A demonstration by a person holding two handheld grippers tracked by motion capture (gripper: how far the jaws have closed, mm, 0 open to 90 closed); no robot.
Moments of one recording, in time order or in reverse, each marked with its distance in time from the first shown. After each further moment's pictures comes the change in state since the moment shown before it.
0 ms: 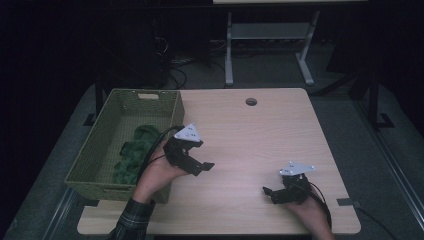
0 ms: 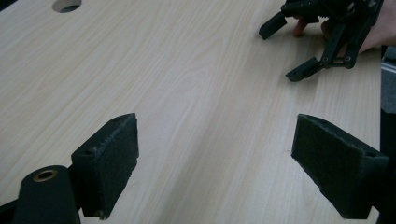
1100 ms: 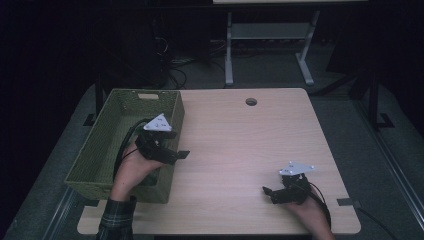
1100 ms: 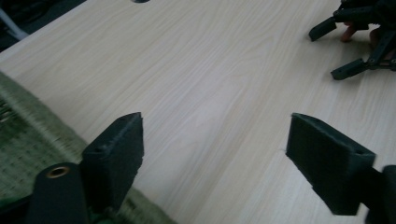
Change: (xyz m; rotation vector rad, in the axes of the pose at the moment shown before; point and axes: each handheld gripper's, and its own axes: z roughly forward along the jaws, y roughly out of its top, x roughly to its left) left arm 0.030 -0.024 -0.053 -0.010 0.144 -0.088; right arm 0.000 0.000 0.000 0.001 -0.005 0.001
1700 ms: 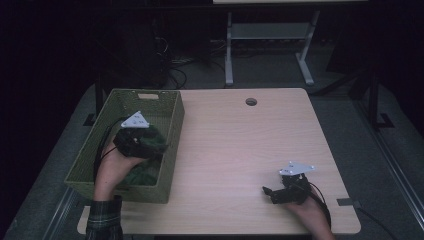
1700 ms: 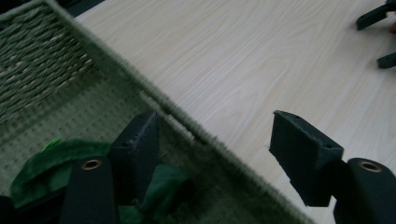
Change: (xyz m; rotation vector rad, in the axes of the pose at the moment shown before) left arm 0.030 -0.025 -0.030 0.039 0.107 -0.068; right arm 0.000 0.000 0.000 0.000 0.000 0.001
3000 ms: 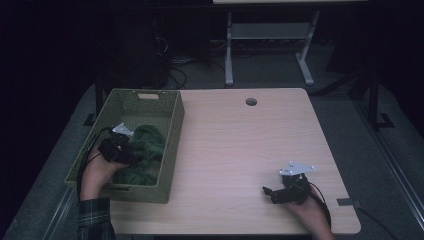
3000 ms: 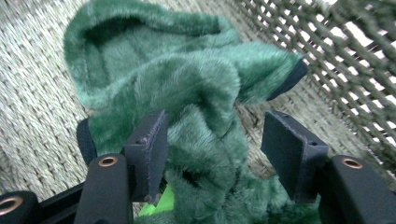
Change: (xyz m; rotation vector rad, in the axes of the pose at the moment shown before) left arm 0.053 -0.066 0.017 0.258 0.089 -0.132; right arm 0.000 0.000 0.000 0.000 0.000 0.002
